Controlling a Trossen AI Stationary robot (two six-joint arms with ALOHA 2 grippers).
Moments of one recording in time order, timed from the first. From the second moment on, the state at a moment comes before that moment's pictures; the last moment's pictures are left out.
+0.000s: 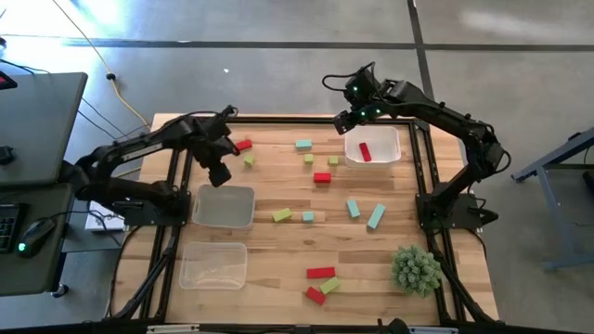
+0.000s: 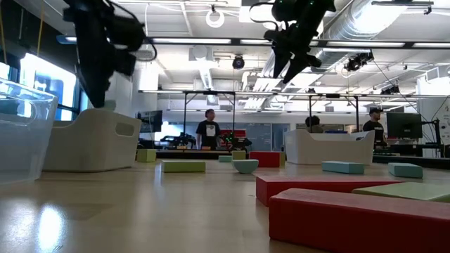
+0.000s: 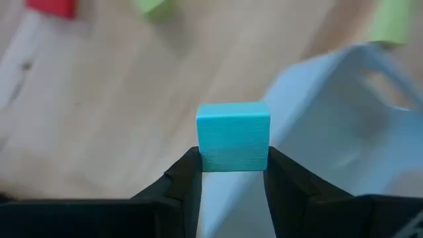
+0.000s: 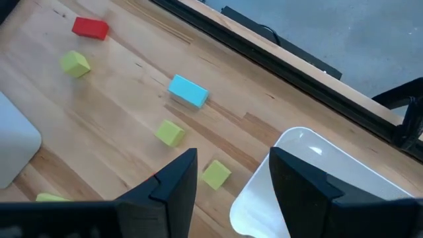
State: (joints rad) left arm 0.75 1.16 0.89 -1.12 0.19 0.05; right arm -0.61 1.58 1.56 -0.97 0.00 0.36
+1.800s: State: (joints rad) left arm 0.24 1.34 0.75 -1.04 0.12 0.07; right arm -0.25 1.58 1.56 -1.02 -0.18 0.53
